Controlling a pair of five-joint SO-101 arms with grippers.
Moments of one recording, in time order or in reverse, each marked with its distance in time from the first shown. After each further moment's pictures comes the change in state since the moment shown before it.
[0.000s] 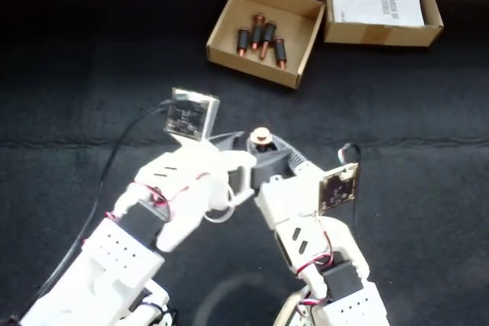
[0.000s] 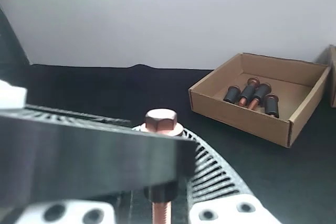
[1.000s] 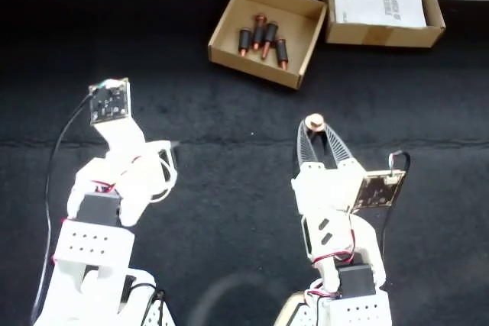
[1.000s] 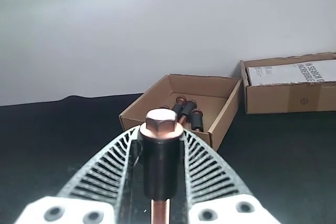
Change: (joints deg) left arm -27.4 -5.8 3.7 7.6 -0.2; right arm 12.3 -0.7 0.1 -0.3 -0.2
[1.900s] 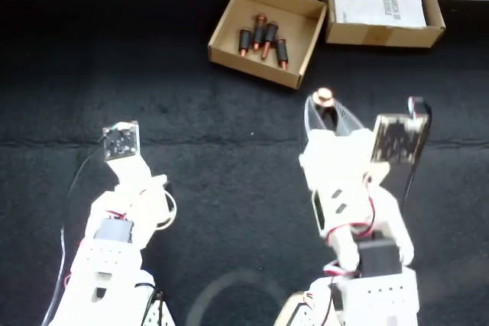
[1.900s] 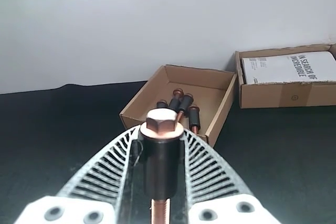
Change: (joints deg) left arm -2.1 -2.0 24.5 -18.5 0.1; right arm 0.0 32.8 -38.6 15.3 0.0
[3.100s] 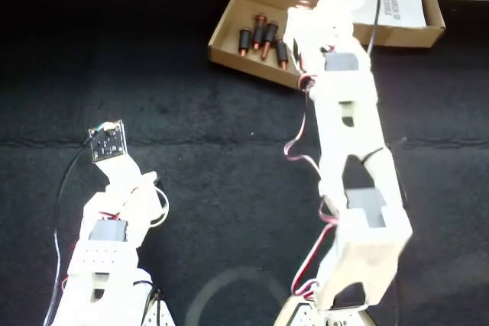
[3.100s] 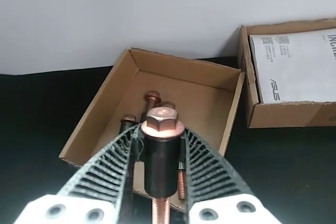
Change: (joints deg) left arm -3.5 0.0 0.7 -1.4 0.0; right arm 2.1 92.9 -75.3 -1.0 0.0
